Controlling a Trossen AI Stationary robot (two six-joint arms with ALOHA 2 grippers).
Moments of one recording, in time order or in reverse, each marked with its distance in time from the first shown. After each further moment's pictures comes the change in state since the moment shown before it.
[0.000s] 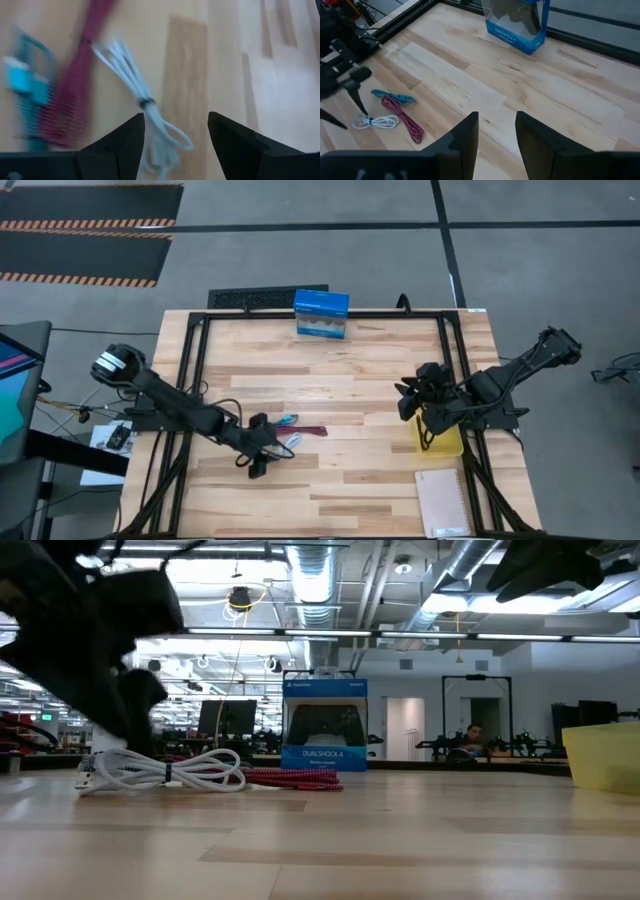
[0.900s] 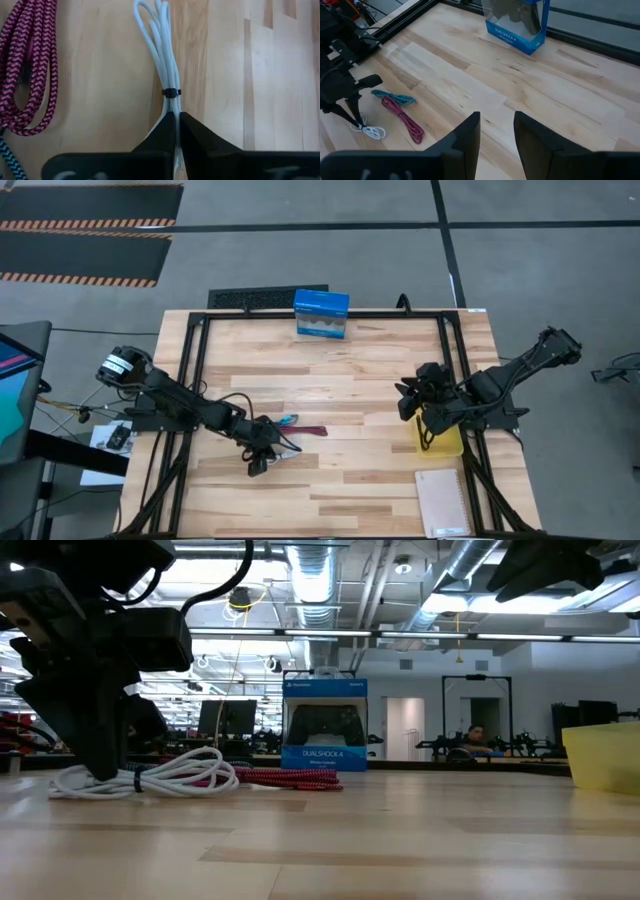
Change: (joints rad) left arm 0.097 0.054 0.001 -0.023 0.241 0.013; right arm 0.000 0.000 0.000 0.000 0.000 0.000
